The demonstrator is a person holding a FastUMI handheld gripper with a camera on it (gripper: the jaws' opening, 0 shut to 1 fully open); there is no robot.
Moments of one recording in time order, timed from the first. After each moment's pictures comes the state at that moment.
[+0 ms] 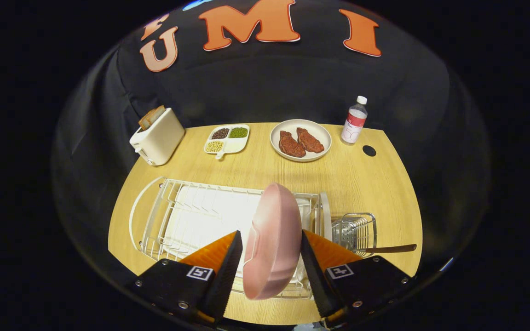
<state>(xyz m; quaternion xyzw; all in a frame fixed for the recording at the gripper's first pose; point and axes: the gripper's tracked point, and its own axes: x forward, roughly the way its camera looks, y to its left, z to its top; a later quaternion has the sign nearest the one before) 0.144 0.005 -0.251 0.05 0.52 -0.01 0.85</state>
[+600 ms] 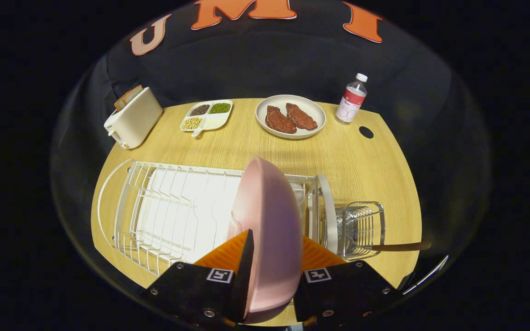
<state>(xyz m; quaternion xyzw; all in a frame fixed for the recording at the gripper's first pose) 0.139 -0.004 -0.295 0.03 0.56 -0.05 0.83</state>
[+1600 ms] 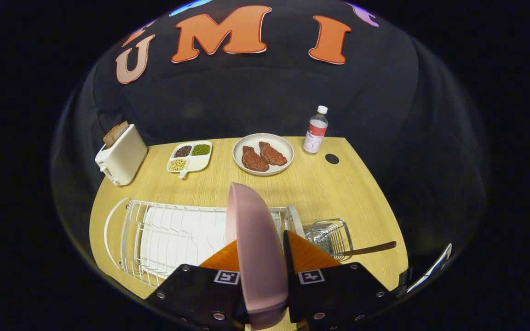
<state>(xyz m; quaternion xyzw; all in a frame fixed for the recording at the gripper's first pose) 0.149 -0.027 -0.229 0.02 0.46 -0.13 0.88</state>
